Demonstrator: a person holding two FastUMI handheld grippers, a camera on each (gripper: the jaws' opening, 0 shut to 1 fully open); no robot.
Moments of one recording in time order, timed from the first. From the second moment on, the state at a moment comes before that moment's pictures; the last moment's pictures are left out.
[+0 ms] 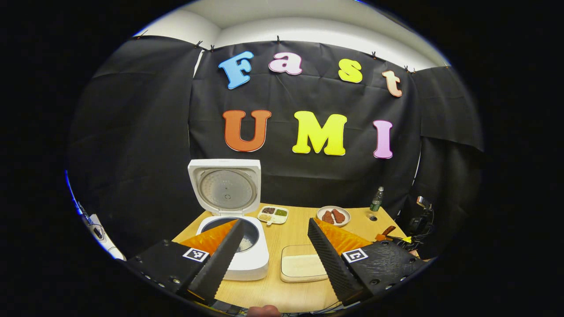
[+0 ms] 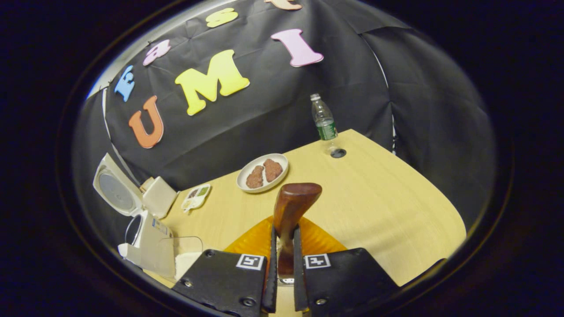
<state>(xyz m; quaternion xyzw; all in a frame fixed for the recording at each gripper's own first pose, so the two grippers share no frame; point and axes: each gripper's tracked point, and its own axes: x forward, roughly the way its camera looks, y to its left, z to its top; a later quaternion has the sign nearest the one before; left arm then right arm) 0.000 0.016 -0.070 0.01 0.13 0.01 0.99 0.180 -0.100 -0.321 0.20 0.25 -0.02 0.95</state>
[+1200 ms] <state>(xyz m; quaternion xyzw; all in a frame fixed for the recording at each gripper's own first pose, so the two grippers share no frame) 0.156 0.144 0.000 0.01 0.04 0.02 1.00 0.062 -0.127 -0.112 0.10 0.08 -0.11 0.99</state>
